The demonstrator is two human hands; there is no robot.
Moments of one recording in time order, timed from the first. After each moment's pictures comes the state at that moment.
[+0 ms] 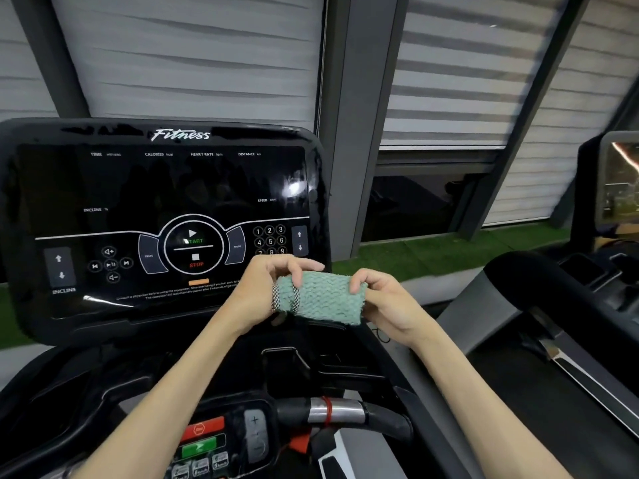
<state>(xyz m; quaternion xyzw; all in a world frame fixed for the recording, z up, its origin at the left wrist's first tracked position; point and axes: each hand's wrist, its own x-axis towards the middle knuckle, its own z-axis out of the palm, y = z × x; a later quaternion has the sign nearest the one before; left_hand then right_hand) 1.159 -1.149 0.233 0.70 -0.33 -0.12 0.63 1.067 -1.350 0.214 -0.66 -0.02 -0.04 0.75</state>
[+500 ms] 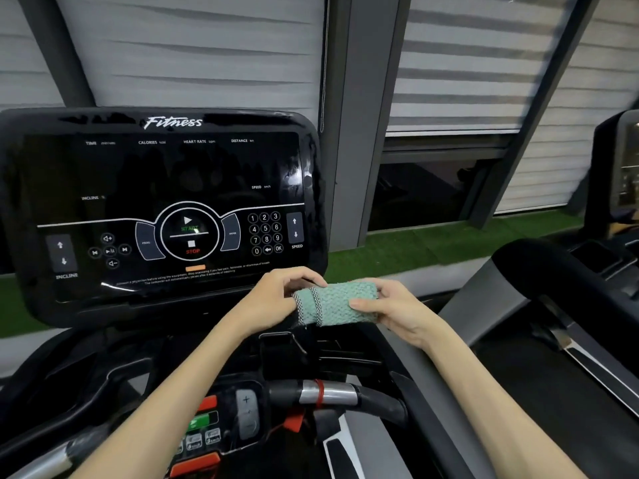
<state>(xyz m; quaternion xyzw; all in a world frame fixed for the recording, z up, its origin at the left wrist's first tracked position) 1.149 -1.166 0.198 0.77 -0.38 -0.15 0.49 1.047 -1.384 0.187 -0.67 0.07 0.03 0.74</state>
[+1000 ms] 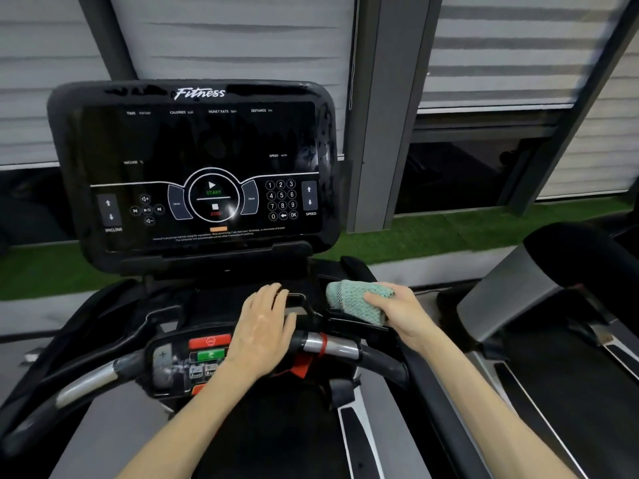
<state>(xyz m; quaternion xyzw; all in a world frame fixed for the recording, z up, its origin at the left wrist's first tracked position) 1.065 -1.127 0.097 0.93 -0.29 0.17 0.13 1.018 -1.381 0.117 -0.68 0.20 -0.03 0.71</state>
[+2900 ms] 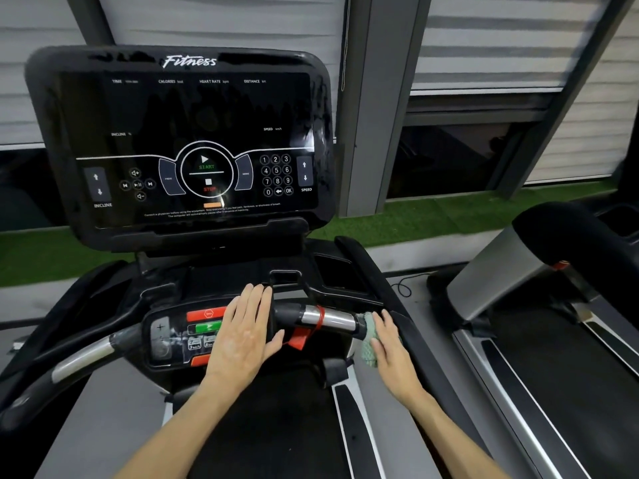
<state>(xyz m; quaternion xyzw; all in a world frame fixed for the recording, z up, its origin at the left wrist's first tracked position) 1.033 -1.091 0.060 0.94 -0.29 0.18 -0.04 0.935 -1.363 -0.026 -0.89 0.12 -0.12 0.43</state>
